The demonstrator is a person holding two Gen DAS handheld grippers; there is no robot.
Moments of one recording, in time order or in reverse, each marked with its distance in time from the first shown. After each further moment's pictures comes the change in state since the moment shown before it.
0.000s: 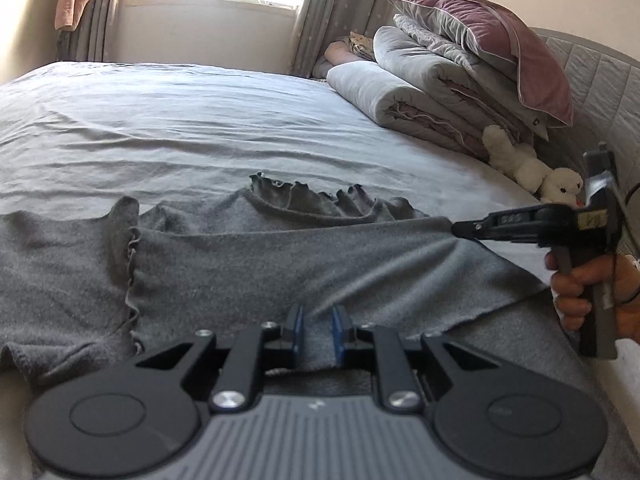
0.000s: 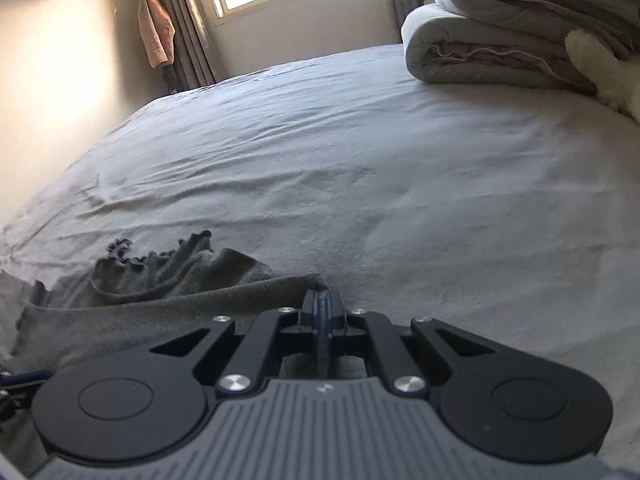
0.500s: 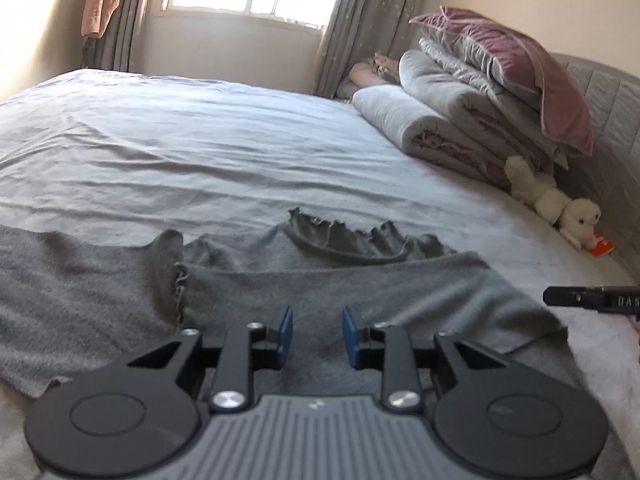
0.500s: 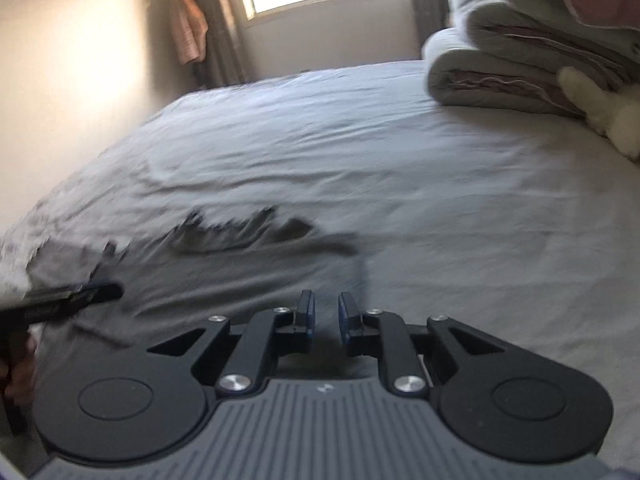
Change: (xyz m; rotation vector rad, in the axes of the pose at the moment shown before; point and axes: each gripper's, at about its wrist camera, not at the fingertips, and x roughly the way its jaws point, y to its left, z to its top) left arm -0.005 0.019 0.014 -0.024 -0.030 0.077; right arm -0.080 0.032 -0.036 -0.108 0.022 0.022
